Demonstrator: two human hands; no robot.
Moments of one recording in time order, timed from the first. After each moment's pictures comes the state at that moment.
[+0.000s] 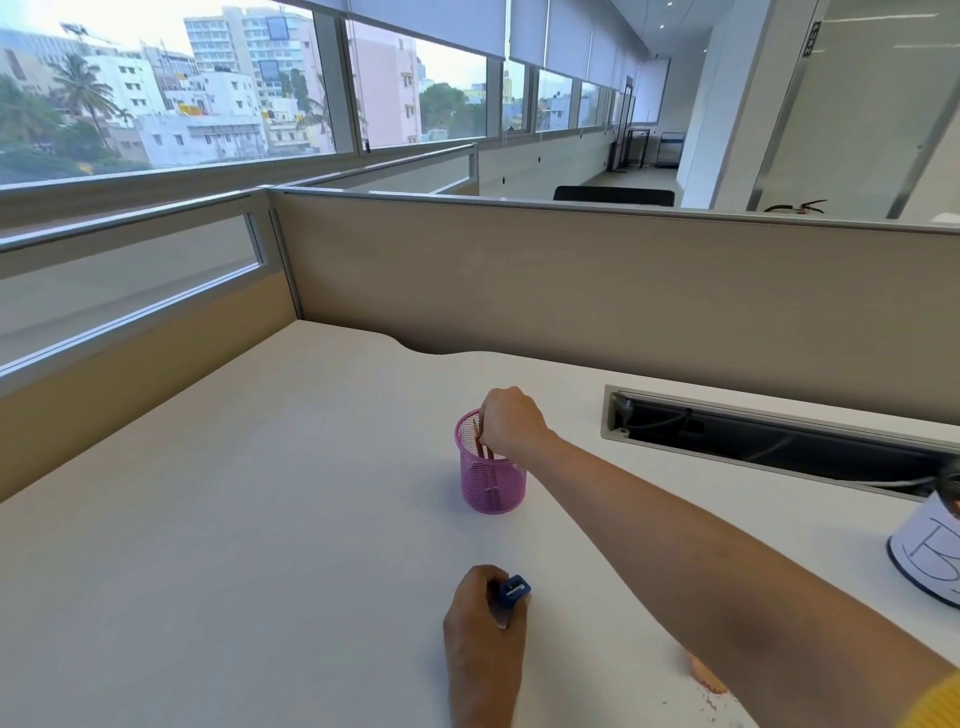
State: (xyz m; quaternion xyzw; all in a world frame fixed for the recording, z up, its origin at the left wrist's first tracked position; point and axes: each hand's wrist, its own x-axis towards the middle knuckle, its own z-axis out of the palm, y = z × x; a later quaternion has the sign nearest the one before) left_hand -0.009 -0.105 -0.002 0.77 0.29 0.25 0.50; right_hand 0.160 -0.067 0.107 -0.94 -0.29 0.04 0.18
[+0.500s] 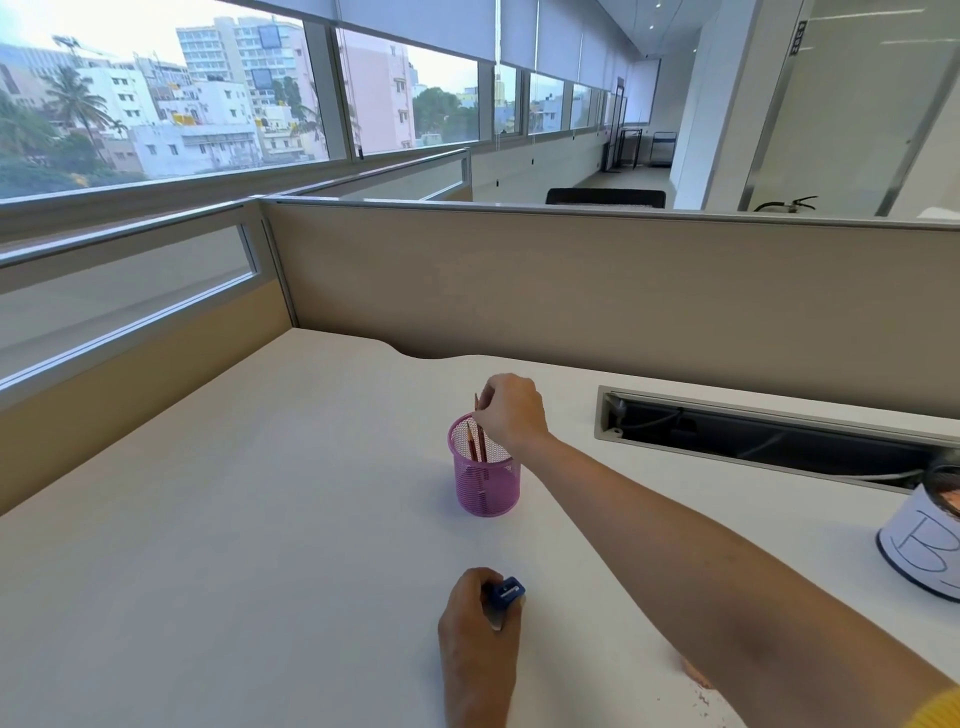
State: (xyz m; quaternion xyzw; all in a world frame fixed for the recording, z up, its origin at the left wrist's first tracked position) left_hand -0.009 -0.104 -0.004 0.77 0.30 0.25 0.50; right_hand 0.163 -0.073 0.112 -0.90 -0.23 -0.02 0.36
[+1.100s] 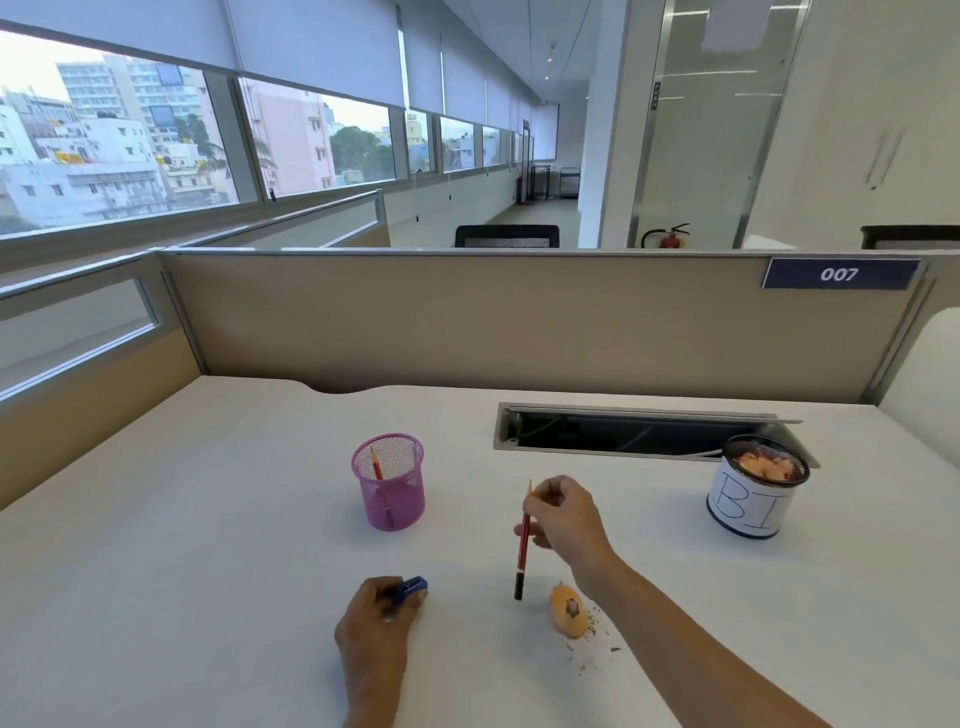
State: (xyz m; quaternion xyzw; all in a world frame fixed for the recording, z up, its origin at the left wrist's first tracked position) left_hand -0.015 -0.110 0.009 0.72 0.32 0.28 0.55; right_hand 0.088 -0.271 0.101 -0.76 -0.02 0.13 0.64
